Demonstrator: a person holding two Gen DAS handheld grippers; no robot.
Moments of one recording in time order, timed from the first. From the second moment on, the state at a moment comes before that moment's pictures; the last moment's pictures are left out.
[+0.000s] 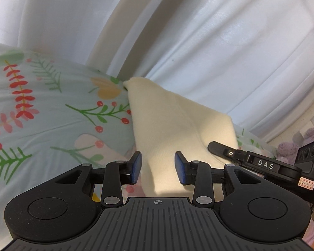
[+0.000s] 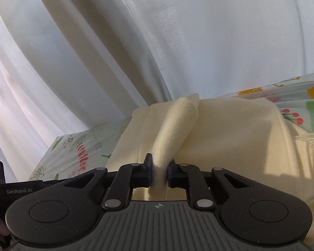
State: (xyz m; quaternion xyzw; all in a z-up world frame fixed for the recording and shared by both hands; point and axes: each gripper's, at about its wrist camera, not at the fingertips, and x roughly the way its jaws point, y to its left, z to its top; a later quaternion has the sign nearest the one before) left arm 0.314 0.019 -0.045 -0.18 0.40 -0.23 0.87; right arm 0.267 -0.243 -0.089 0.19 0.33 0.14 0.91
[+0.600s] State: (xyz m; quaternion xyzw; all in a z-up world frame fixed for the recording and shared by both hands) left arm 0.325 -0.028 -0.057 -0.14 0.44 -0.24 0.85; right arm 0.278 -0.295 -0.114 0.29 0.38 0.11 0.87
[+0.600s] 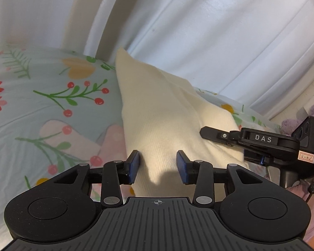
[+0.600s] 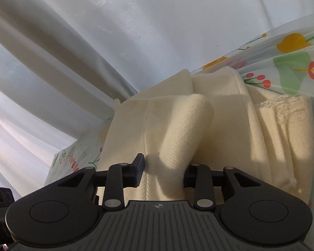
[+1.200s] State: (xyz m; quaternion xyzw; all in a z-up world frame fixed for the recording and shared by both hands) left arm 0.307 -0.061 -0.052 -0.10 0.45 -0.27 0.84; right arm 0.220 -0.296 -0.087 0.03 0.30 -0.05 0.95
